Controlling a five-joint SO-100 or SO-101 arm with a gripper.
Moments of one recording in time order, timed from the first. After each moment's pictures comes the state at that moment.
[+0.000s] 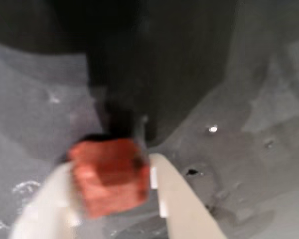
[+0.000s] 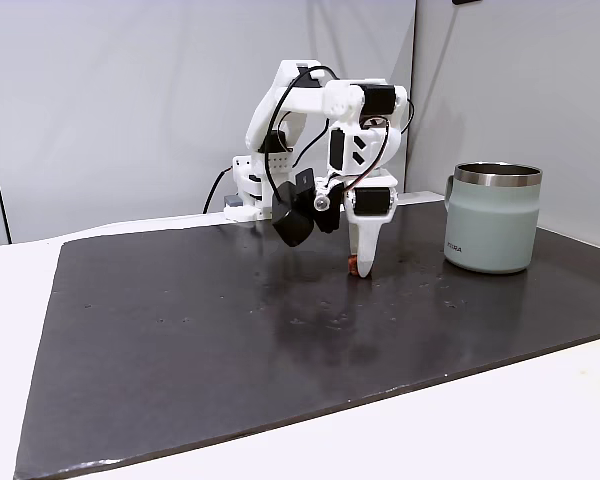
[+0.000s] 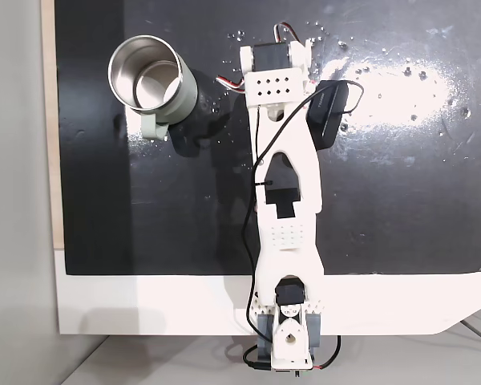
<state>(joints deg) -4.6 46.8 42.3 93.0 21.3</state>
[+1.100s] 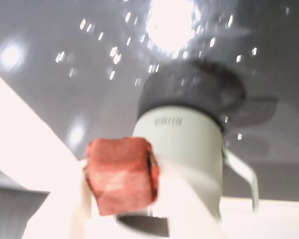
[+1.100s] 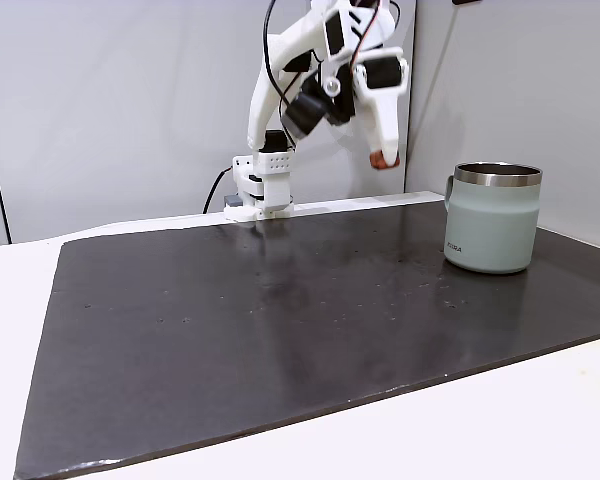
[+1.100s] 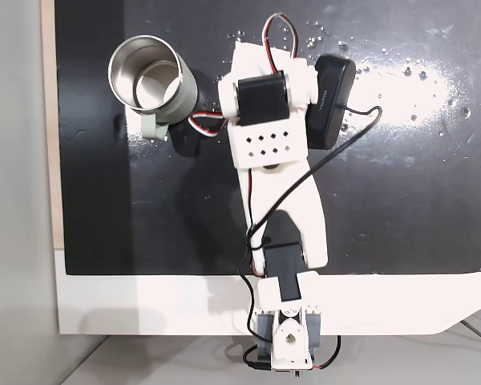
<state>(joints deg) -9.0 78.8 48.2 93.7 20.5</state>
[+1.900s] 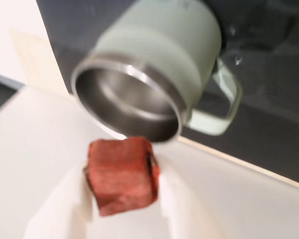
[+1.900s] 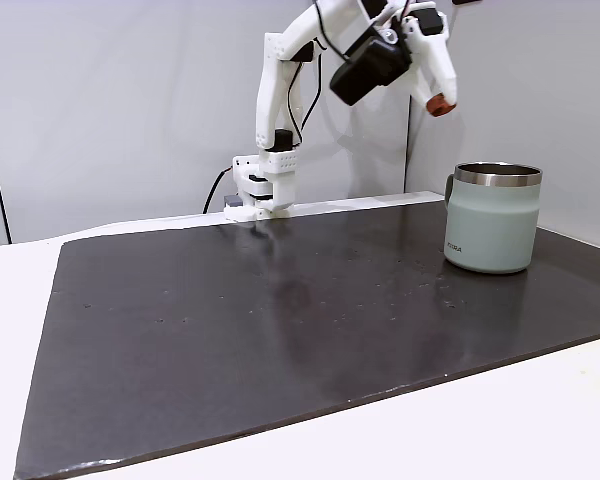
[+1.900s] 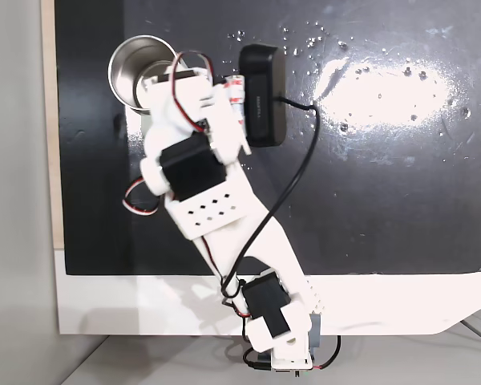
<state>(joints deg) -25.8 86.9 48.9 88.6 15.6</state>
